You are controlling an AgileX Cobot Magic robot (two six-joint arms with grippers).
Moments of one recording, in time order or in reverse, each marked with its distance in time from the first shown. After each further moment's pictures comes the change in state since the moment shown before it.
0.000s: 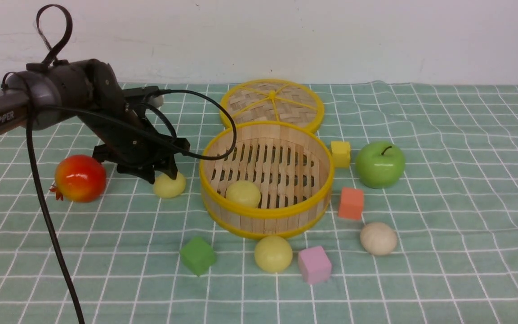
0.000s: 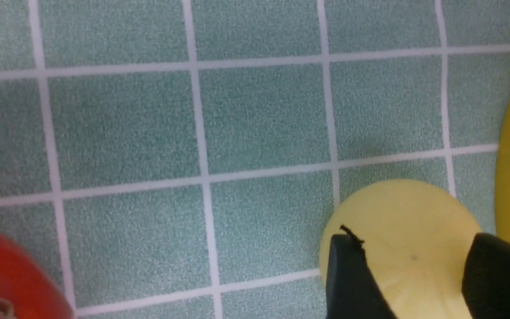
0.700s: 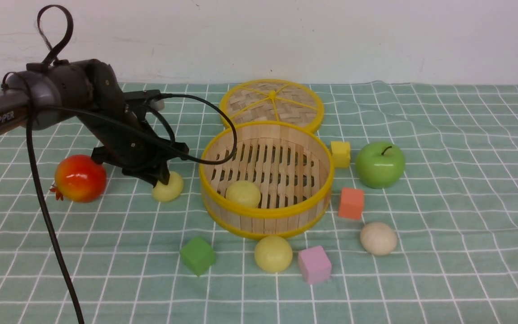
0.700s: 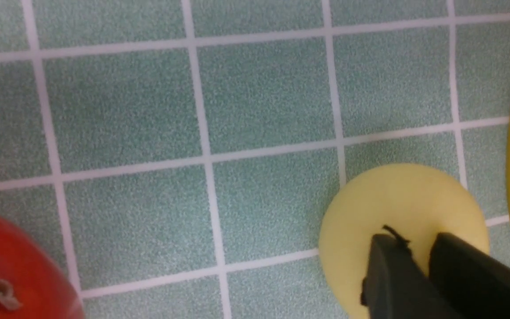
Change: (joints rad) right arm 0.000 0.000 0.000 0.001 0.000 0.000; left arm 0.000 0.000 0.000 0.012 0.037 0.014
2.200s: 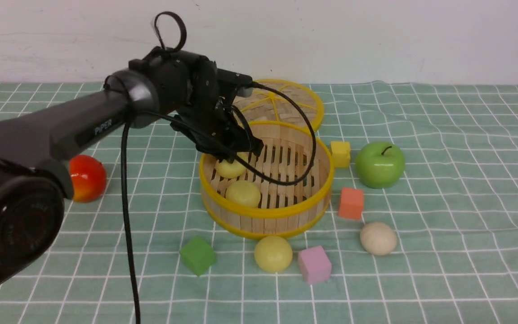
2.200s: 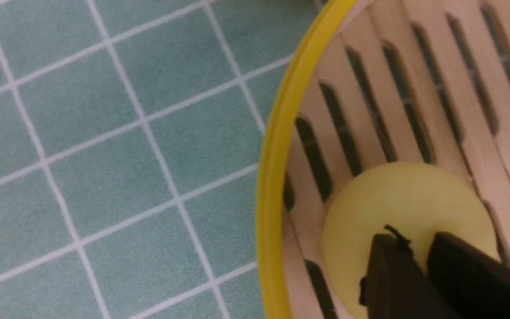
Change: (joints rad) right arm 0.000 0.000 0.000 -0.001 0.000 0.000; left arm -0.257 0.098 -0.260 0.248 -0.004 -0.075
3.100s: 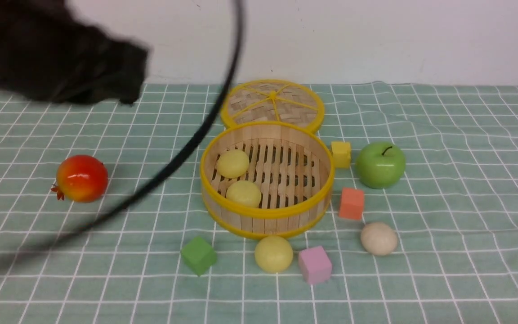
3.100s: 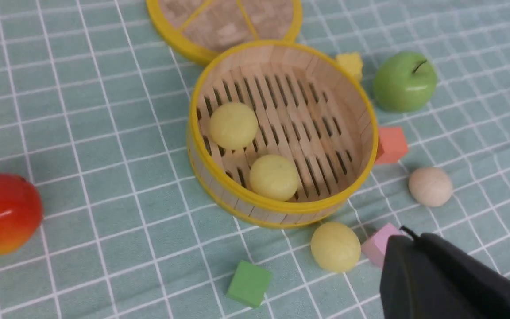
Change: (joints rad) right arm 0.000 0.000 0.000 0.000 0.000 0.000; left arm -0.018 -1.181 0.759 -0.142 -0.024 -0.086
